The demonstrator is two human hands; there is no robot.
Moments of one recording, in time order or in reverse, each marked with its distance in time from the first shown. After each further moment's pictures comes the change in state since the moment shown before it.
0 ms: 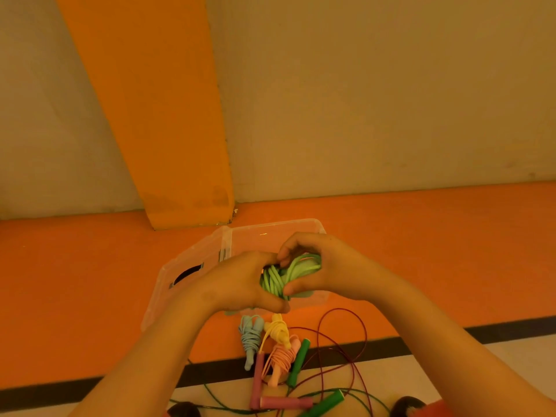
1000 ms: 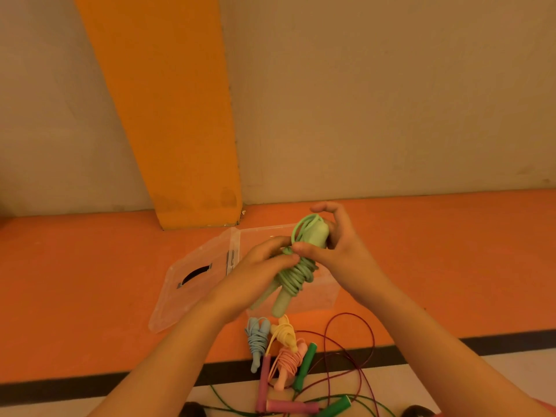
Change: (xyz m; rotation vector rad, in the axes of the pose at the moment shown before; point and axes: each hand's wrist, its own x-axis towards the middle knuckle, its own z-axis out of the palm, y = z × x) left_hand -0.007 0.012 0.010 -0.681 0.223 0.009; right_hand 0.013 0.007 0.015 0.497 0.354 -0.092
